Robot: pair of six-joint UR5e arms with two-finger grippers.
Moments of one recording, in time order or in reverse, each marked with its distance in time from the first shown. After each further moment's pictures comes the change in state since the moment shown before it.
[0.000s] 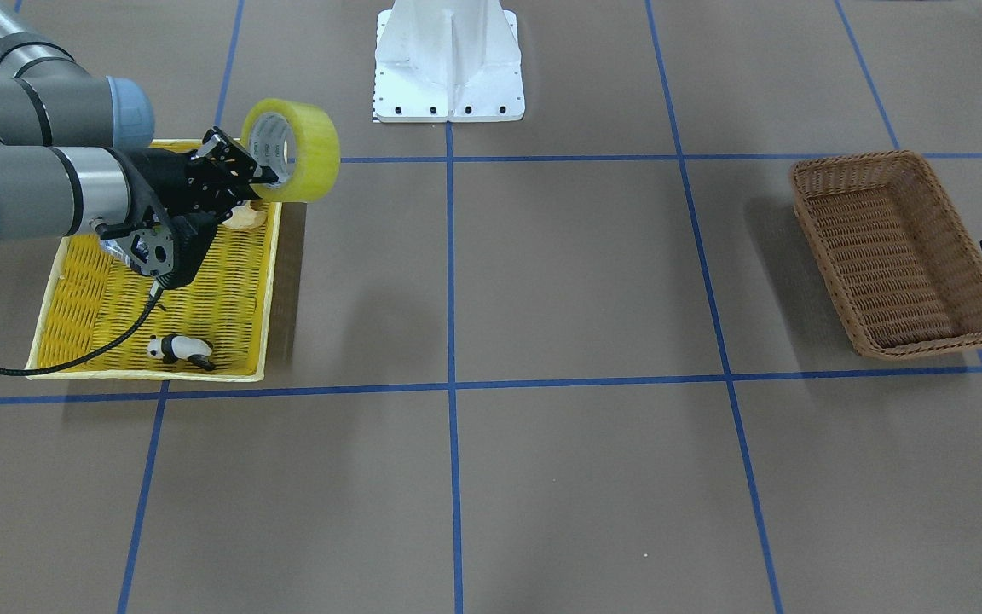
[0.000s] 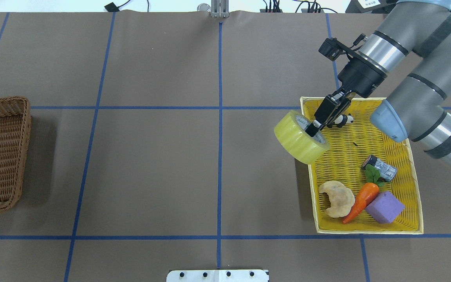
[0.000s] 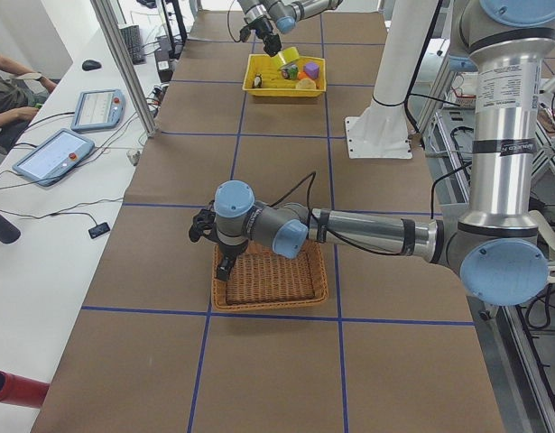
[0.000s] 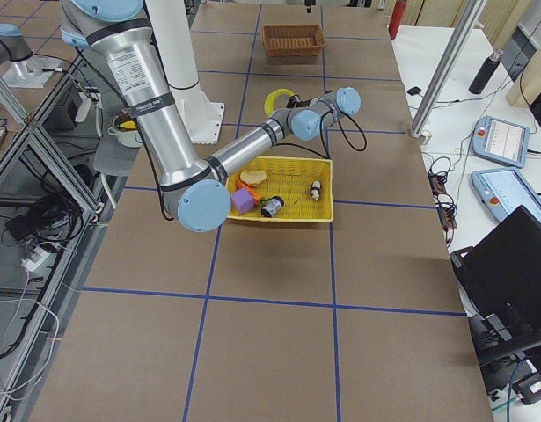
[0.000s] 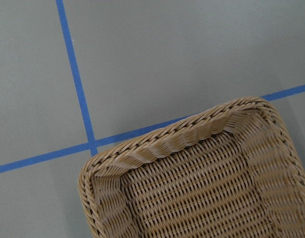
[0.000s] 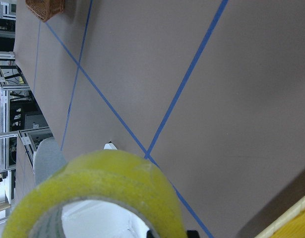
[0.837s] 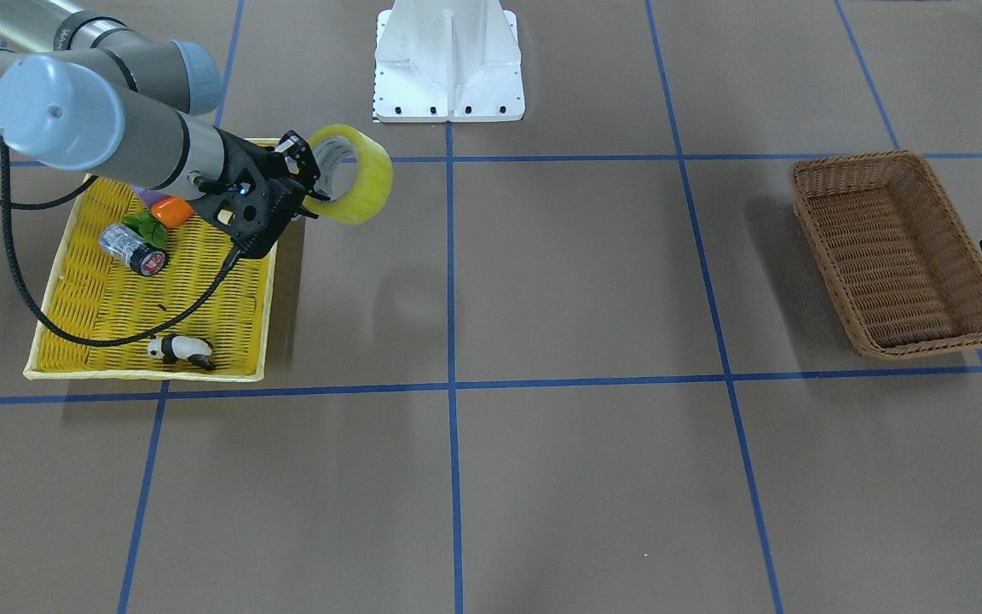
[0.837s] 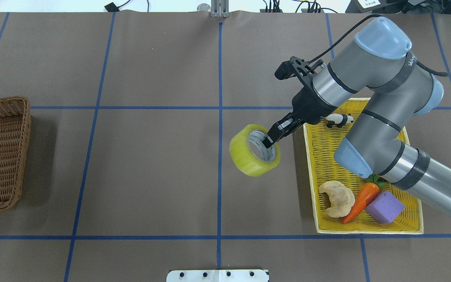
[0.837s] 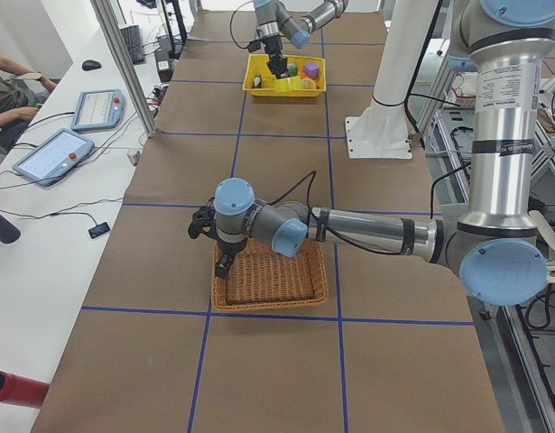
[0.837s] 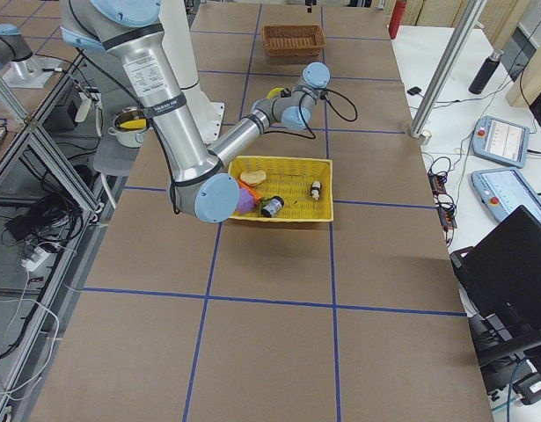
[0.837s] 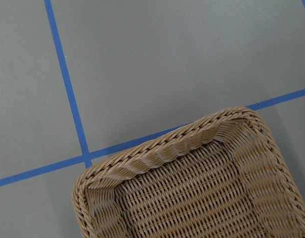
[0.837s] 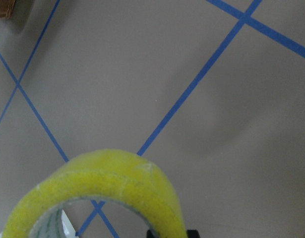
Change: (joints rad) left arm 0.000 -0.004 -0.005 -0.010 -0.002 -0.001; right arm -0.184 0.032 0.003 0.562 -0.424 0.574
